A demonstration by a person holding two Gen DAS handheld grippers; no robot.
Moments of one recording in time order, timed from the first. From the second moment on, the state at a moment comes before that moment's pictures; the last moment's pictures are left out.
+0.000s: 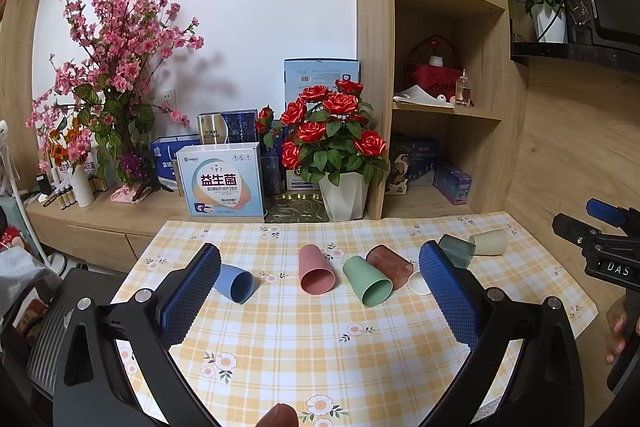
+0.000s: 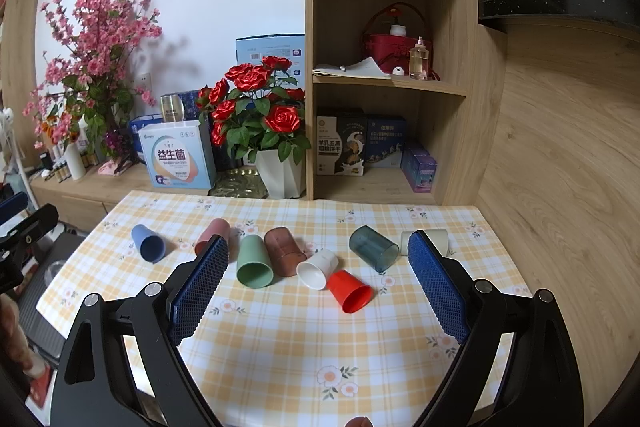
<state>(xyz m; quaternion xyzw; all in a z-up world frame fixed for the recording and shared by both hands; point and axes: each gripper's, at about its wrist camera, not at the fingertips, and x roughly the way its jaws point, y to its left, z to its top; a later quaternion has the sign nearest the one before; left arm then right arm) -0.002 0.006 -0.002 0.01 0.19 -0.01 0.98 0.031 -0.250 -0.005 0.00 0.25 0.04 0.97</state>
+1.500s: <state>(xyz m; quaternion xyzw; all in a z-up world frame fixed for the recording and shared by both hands) 0.035 0.021 -0.034 0.00 0.22 -0.01 0.97 0.065 -0.298 -0.043 0.02 0.28 0.01 0.96</state>
